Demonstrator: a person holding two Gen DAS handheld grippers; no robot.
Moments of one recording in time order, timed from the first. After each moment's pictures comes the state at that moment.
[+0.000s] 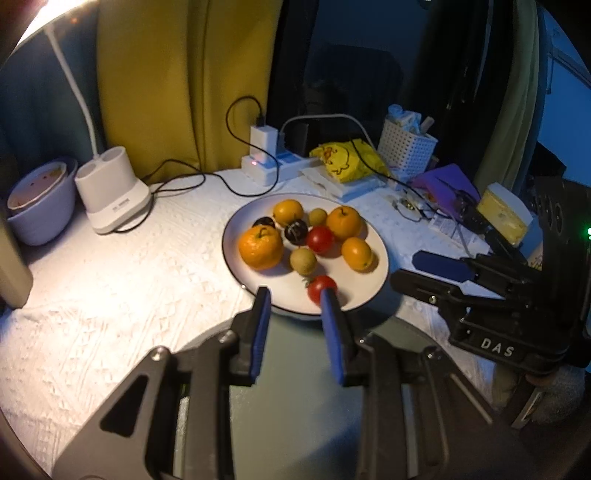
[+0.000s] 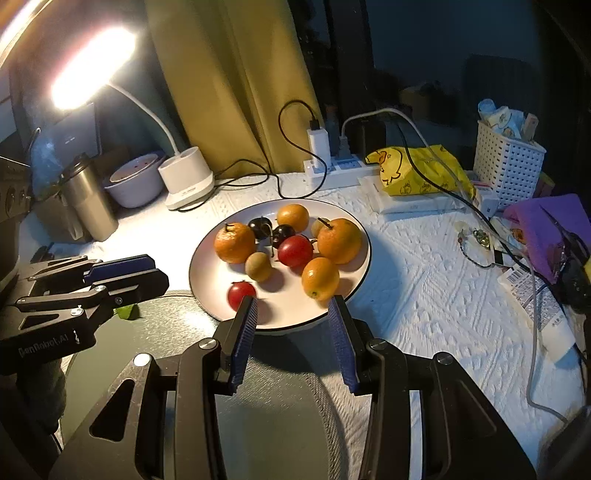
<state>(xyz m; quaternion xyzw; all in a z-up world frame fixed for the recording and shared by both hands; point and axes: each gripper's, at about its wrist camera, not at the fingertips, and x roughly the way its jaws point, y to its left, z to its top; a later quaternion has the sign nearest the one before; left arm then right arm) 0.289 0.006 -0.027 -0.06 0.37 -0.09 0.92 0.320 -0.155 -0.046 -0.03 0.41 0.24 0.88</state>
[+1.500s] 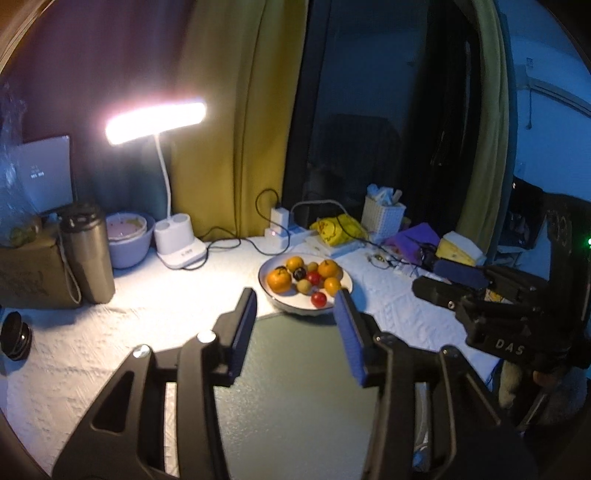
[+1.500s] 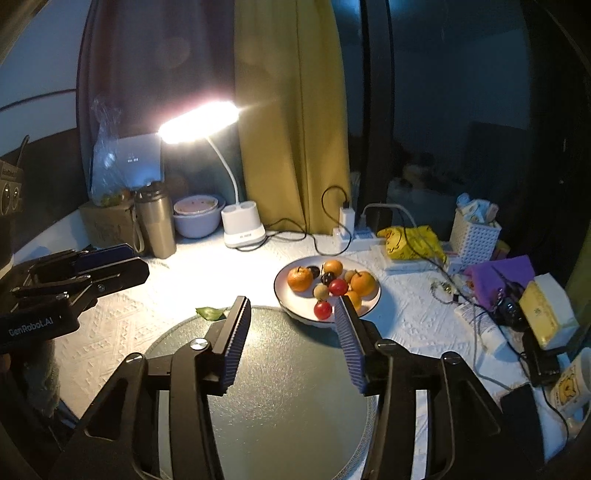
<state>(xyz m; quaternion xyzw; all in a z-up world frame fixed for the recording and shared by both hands) 0.121 0.037 0.068 -0.06 0.24 -0.06 0.97 0.174 -0.139 0.068 -0.07 0.29 0.25 0.92</state>
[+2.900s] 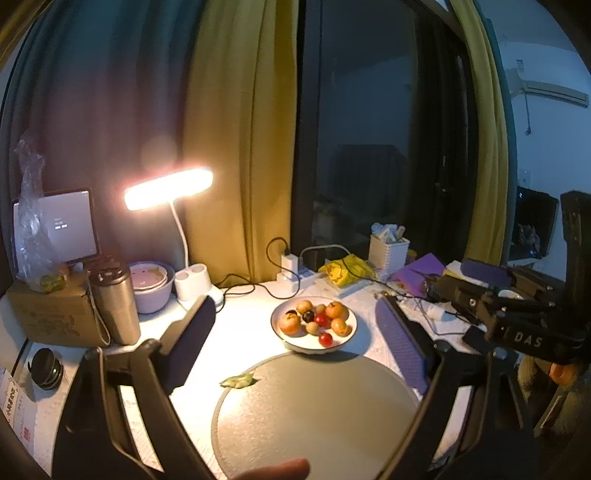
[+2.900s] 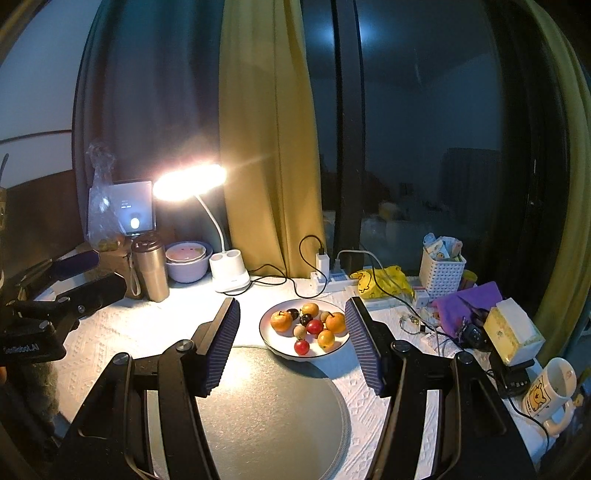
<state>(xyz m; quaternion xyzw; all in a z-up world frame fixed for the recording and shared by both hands) 0.097 0.021 0.113 -0.03 0.17 -0.03 0.98 0.142 -0.164 0.124 -0.05 0.23 0.22 0.95</state>
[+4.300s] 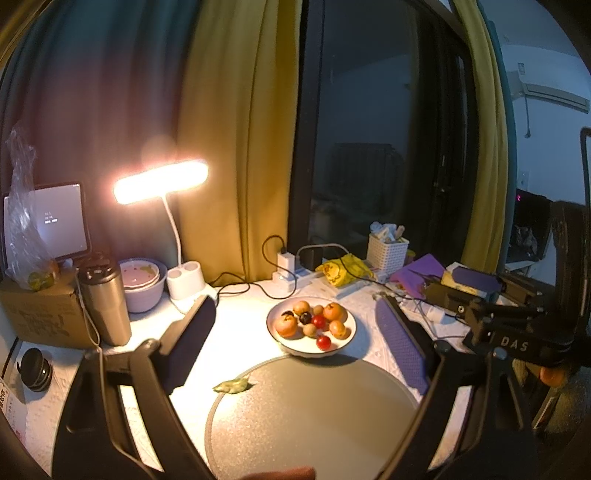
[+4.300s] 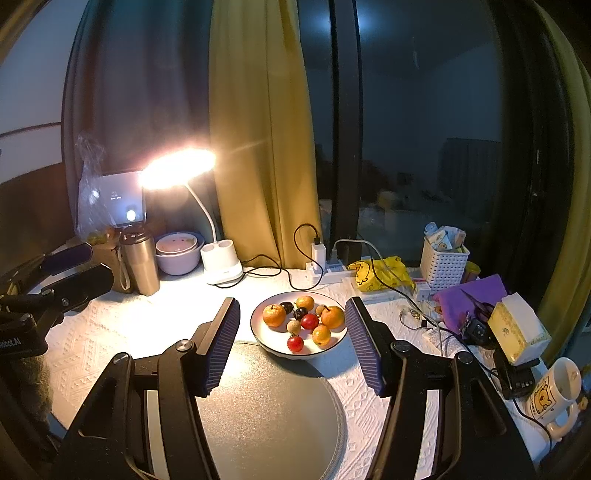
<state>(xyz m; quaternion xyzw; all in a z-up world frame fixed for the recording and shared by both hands) 0.109 0.019 0.107 -0.04 0.18 -0.03 0.98 0.170 -0.162 0.108 -0.05 0.25 0.21 0.94</state>
